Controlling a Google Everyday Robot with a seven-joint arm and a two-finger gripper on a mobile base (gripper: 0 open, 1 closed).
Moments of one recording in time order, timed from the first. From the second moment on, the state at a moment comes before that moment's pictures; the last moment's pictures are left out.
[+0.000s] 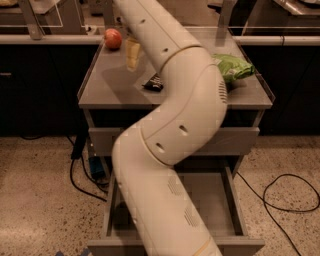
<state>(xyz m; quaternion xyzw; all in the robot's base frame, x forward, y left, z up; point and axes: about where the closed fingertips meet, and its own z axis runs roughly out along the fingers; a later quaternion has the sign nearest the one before) 0.836 0.040 0.904 -0.55 0.80 -0.17 0.19</state>
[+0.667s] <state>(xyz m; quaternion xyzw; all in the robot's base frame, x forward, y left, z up) 0.838 0.065 0.918 -0.55 0.79 -0.19 0.20</state>
